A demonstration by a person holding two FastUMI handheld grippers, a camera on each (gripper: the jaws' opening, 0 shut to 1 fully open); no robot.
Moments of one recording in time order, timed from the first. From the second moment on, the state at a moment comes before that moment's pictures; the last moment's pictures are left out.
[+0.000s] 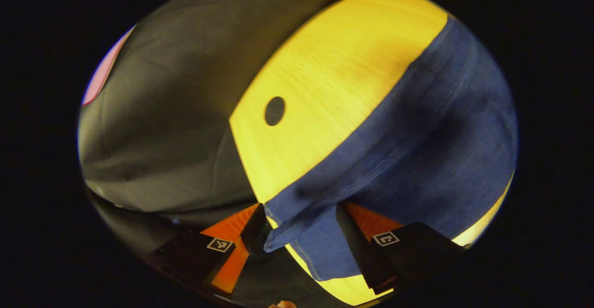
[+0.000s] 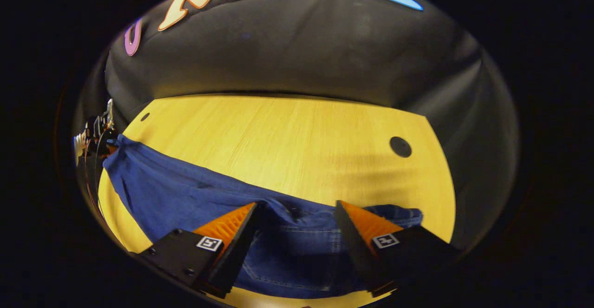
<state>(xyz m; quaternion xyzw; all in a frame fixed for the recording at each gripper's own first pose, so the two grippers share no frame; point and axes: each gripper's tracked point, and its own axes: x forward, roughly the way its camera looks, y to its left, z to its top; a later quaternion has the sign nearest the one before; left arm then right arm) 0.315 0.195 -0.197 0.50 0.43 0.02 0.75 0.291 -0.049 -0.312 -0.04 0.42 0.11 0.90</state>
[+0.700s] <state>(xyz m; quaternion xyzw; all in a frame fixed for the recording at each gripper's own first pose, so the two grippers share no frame) 0.289 0.196 -0.176 0.22 0.34 0.18 0.90 0.209 -0.204 -0.330 0.03 0.47 0.00 0.88</state>
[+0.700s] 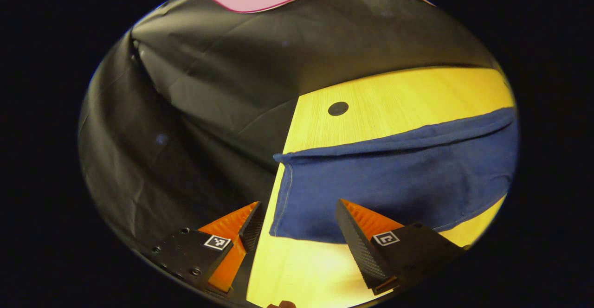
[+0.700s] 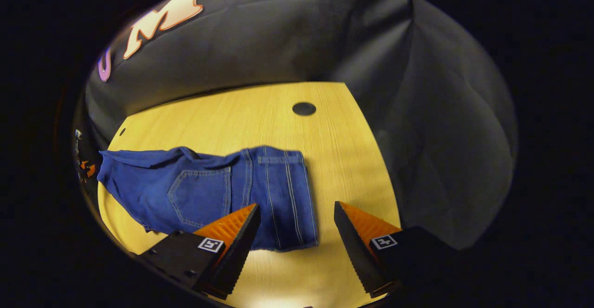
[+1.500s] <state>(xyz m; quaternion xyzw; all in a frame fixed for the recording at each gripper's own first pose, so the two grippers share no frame) 0.295 0.197 -0.166 0.14 0.32 0.21 0.91 0.195 -0.195 -0.367 0.08 0.49 0.02 0.87</state>
